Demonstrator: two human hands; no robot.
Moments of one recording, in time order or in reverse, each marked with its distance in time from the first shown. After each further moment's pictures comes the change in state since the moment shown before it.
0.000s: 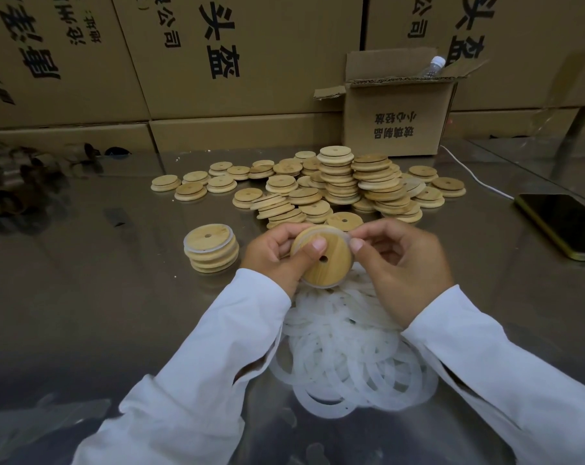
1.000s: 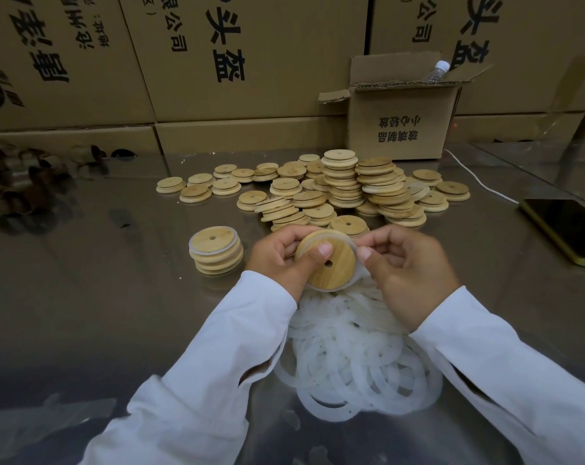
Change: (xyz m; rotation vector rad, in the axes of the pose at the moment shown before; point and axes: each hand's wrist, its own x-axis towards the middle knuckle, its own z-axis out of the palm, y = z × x) left_hand -0.002 0.003 -0.001 0.079 -0.002 0.045; right_hand 0.002 -0.003 -0.002 0.079 -0.100 0.122
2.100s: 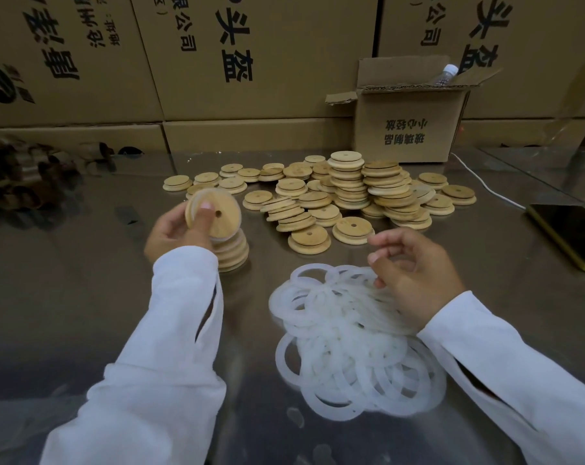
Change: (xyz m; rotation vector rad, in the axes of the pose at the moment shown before) left_hand 0.019 0.006 -0.066 0.004 0.913 -0.036; right_hand 0.004 0.013 -0.005 -0.052 0.012 0.054
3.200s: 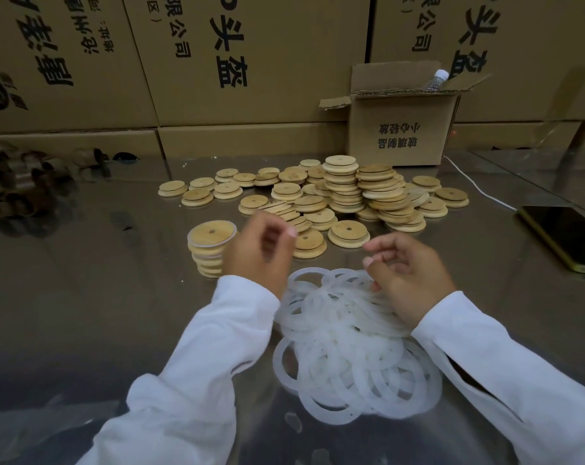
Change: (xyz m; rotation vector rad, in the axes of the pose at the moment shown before) left_hand -0.049 -0.008 0.020 0.242 -0.553 0.441; right_hand 0.006 0.007 -0.001 -0.046 0.005 0.035
